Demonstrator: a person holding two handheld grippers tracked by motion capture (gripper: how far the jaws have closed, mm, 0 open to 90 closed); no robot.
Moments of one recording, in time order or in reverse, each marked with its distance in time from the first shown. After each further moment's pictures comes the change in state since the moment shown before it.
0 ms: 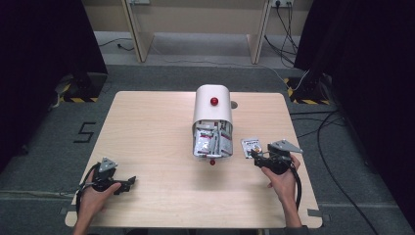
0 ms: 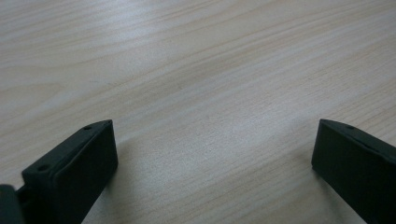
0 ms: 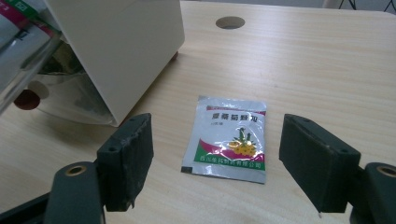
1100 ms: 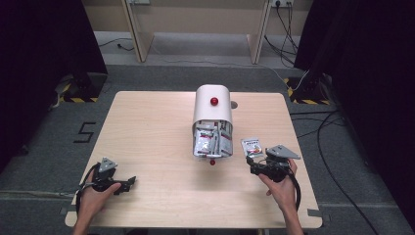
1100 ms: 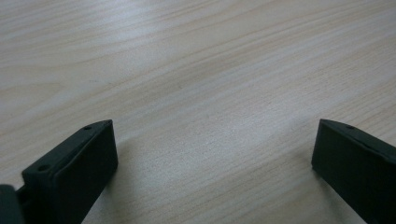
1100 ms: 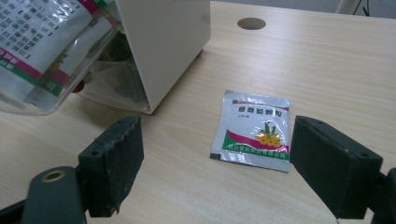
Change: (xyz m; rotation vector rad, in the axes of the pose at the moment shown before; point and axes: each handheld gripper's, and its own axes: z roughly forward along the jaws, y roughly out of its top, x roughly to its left) left arm 0.000 0.000 0.000 0.002 -0.001 0.002; right arm 0.021 -0.005 -0.016 -0.001 0.033 -0.050
